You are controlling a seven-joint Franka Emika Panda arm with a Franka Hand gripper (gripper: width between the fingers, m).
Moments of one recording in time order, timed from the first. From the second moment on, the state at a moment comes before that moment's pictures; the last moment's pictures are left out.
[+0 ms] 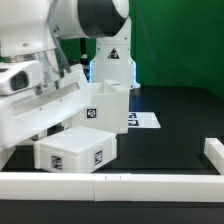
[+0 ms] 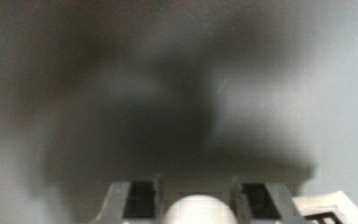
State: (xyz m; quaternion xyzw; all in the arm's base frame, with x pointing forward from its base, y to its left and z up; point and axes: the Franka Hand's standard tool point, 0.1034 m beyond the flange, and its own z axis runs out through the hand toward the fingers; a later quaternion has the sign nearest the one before) arm 0.549 -0.134 0.016 -0.87 -0.49 -0.04 0.06
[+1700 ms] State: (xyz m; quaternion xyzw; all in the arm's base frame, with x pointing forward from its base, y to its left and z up) arm 0.567 -0.161 0.011 -0.62 -0.78 -0.04 0.03
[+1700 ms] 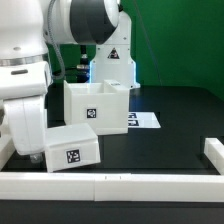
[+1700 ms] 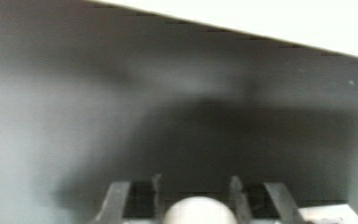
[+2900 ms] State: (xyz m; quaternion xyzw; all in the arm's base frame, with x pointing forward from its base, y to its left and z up) arm 0.545 -0.154 0.081 -0.66 -0.75 -0.04 -0.02
